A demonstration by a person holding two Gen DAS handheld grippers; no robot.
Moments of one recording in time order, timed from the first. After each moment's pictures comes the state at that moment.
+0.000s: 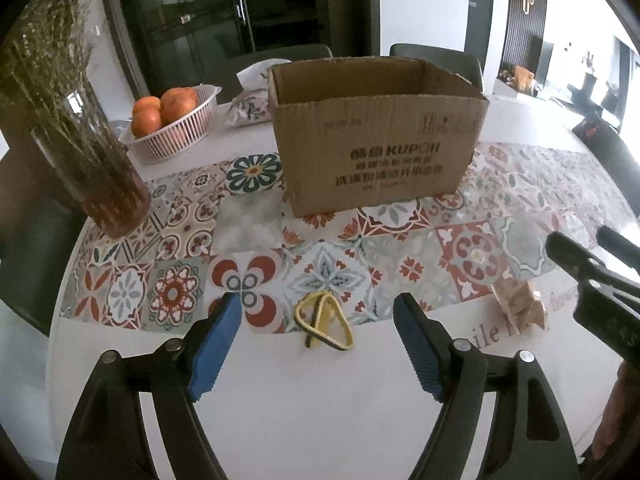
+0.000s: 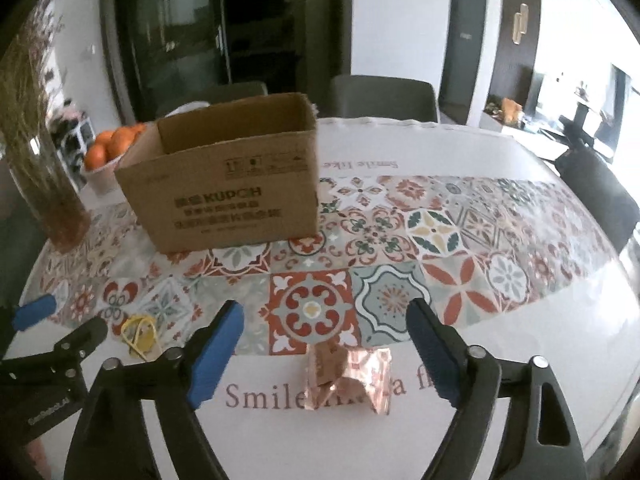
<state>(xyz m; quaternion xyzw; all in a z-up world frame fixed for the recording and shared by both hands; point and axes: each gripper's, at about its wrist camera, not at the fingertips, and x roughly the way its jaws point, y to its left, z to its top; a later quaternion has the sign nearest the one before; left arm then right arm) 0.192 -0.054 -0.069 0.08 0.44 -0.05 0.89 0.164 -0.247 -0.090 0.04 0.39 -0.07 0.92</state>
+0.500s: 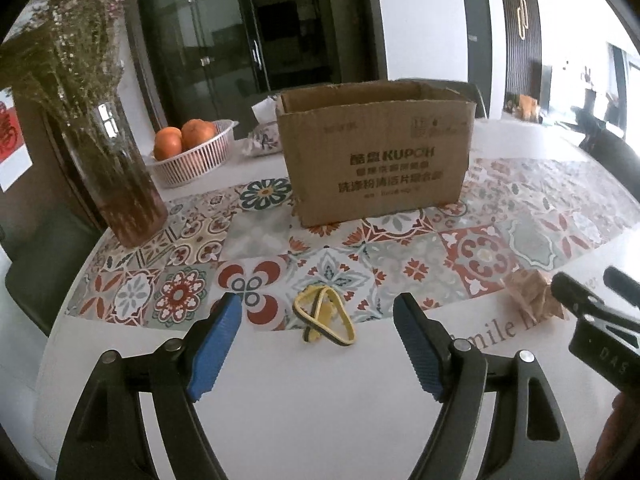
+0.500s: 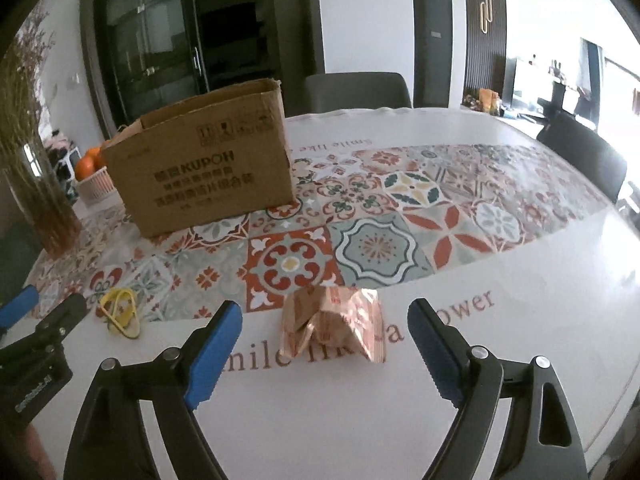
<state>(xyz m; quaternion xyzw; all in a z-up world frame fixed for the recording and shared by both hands) 0.147 -0.059 -0.094 0.08 0.35 -0.03 0.93 0.117 -0.258 -0.141 0.08 0.36 -0.10 0.92</state>
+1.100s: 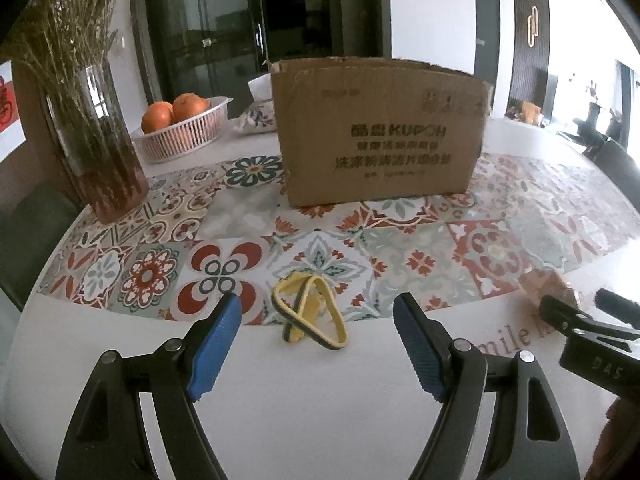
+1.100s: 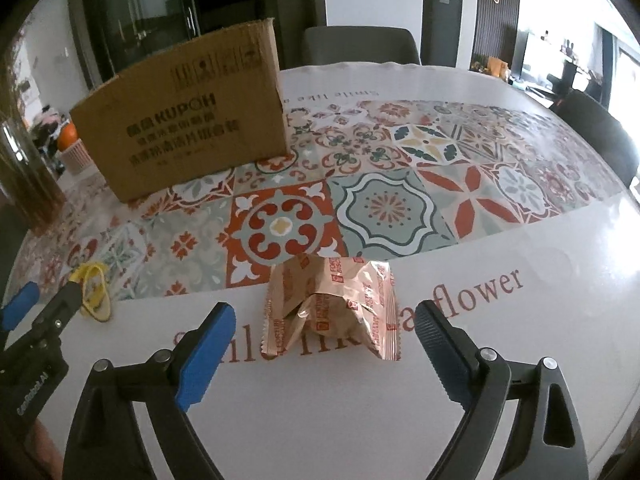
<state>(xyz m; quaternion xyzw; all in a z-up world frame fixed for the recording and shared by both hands) 0.171 -0.059 -0.131 0.05 0.37 -0.04 0.93 0.151 -0.261 -0.177 0.08 0.44 -0.09 0.89</state>
